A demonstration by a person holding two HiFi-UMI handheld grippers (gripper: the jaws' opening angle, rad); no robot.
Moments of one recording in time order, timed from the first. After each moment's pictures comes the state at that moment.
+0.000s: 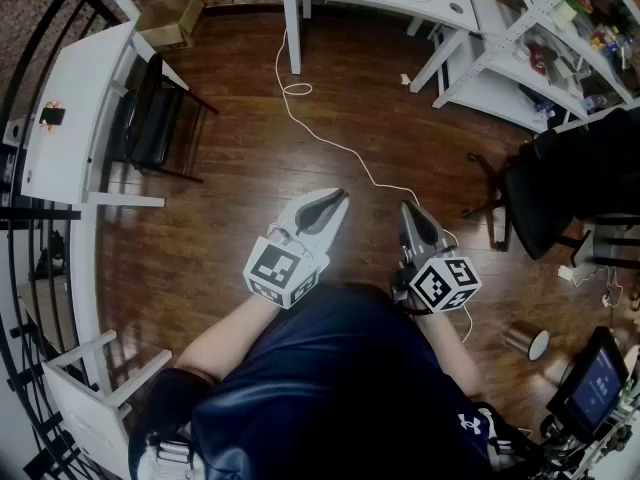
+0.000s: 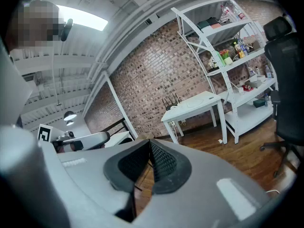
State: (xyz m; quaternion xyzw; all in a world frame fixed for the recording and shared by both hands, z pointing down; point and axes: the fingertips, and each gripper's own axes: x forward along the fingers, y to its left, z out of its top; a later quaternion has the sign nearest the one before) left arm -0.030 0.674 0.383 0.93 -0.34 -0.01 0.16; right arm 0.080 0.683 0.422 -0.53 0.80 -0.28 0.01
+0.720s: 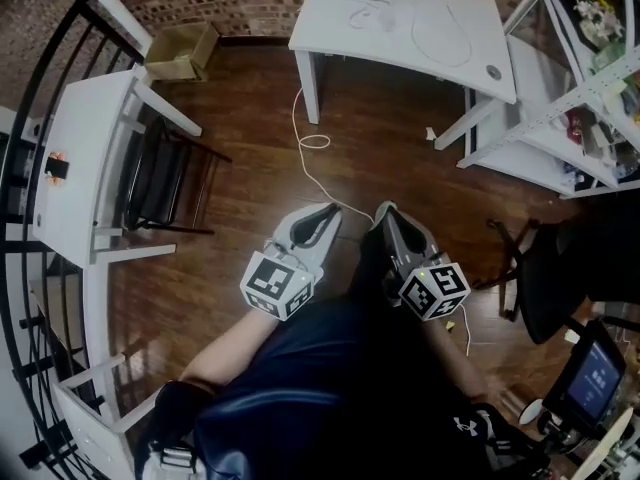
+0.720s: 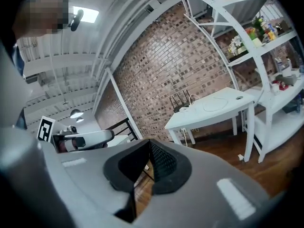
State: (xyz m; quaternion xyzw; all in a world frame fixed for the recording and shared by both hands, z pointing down) left arm -0.028 0.402 0.419 0.90 -0.40 0.02 0.17; right arm 0.065 0.397 0.456 -0.47 0.84 -0.27 0.01
